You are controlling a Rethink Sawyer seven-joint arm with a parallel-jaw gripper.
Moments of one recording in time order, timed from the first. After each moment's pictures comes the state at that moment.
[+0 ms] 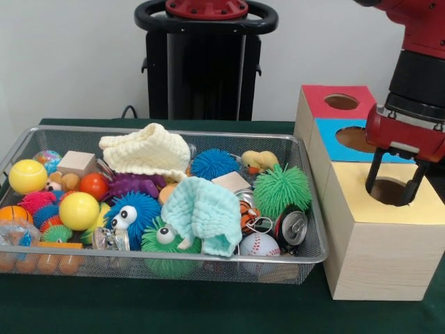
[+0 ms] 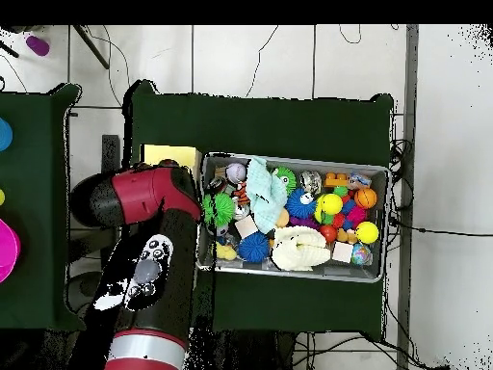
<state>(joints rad) 0.29 -0.42 -0.27 1.27 0.00 0.53 2.27</state>
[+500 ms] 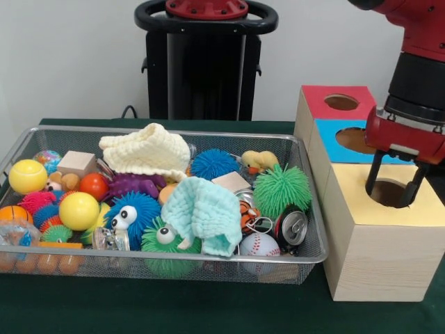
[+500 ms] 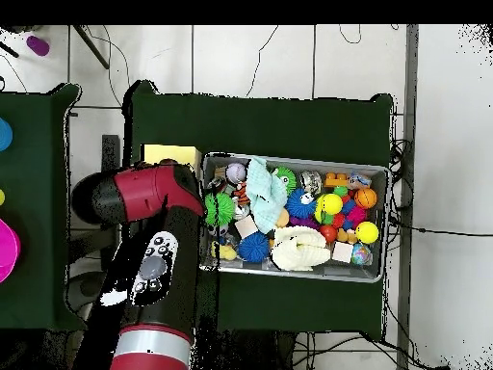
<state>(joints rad) 0.27 -0.42 -0.25 1.27 0.00 0.54 2.27</state>
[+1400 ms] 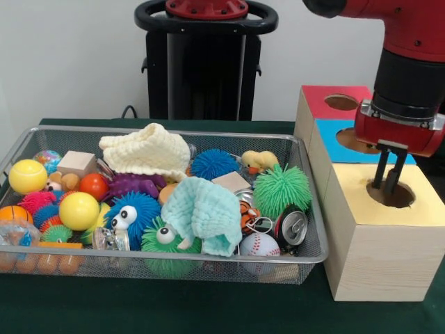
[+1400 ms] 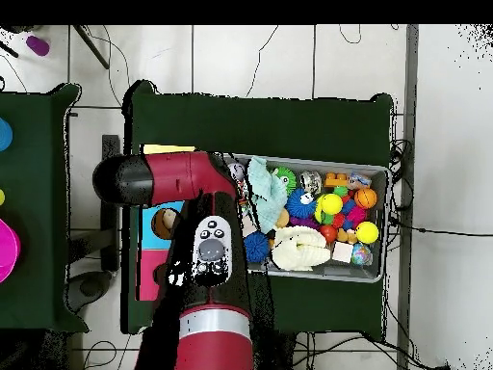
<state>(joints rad) 0.08 -0.50 -0.04 1.31 -0.01 0.70 2.27</state>
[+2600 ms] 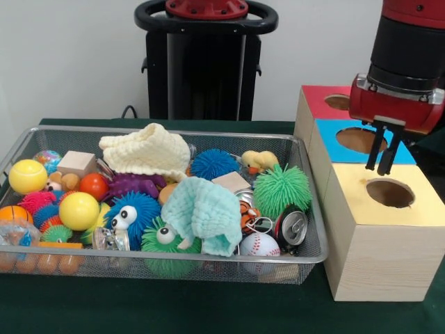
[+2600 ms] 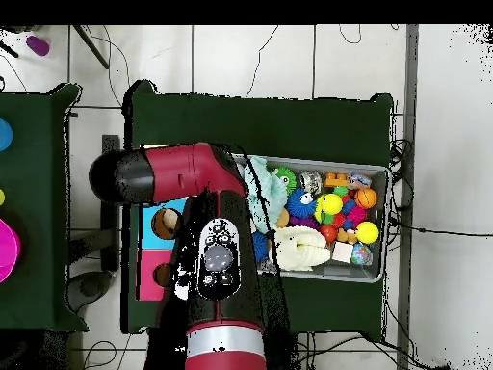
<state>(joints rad) 0.06 -0.57 -0.02 1.31 -0.10 0.75 2.27</state>
